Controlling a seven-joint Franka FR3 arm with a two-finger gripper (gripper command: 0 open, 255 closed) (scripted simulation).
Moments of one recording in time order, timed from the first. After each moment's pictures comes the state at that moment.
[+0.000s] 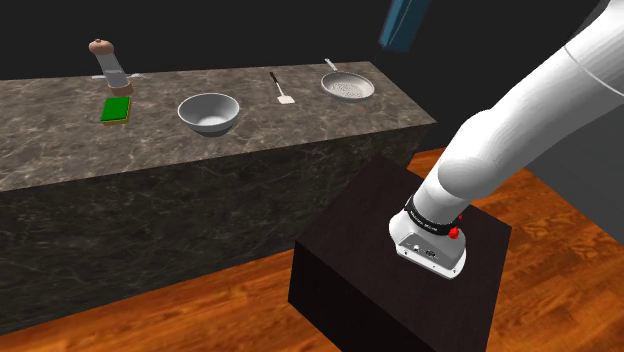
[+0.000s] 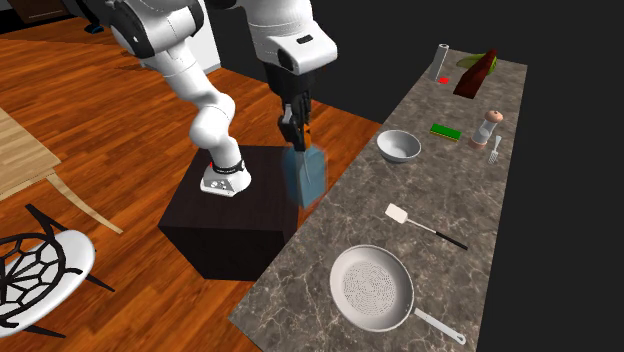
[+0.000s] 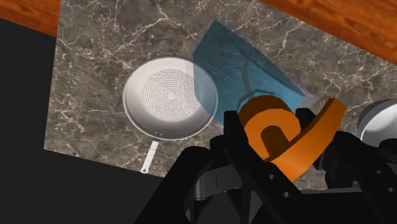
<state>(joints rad) -0.02 -0.27 -0.66 -1.63 -0.08 1.48 -0.54</state>
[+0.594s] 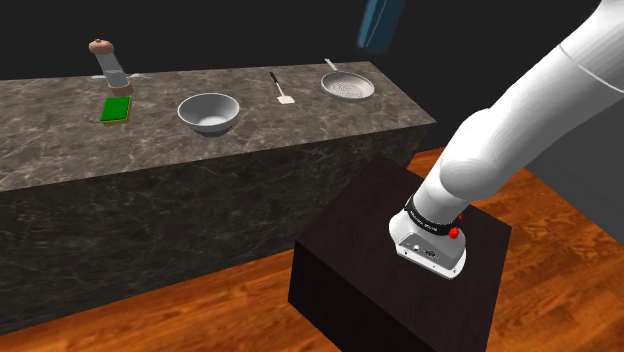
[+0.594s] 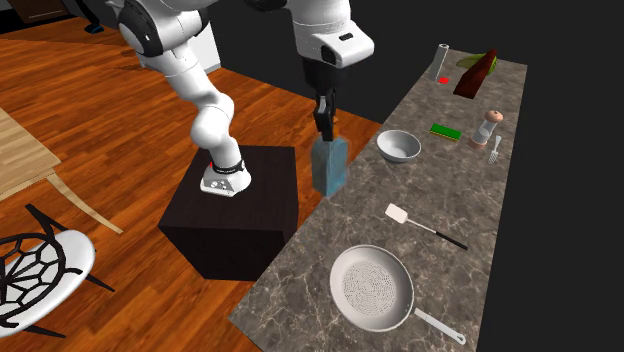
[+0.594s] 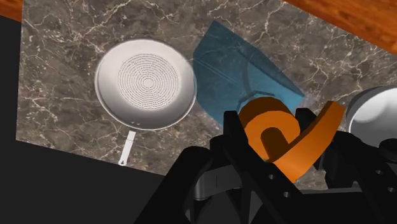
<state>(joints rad) 0.02 -0.24 -0.58 -1.65 -0.06 1.53 -0.42</state>
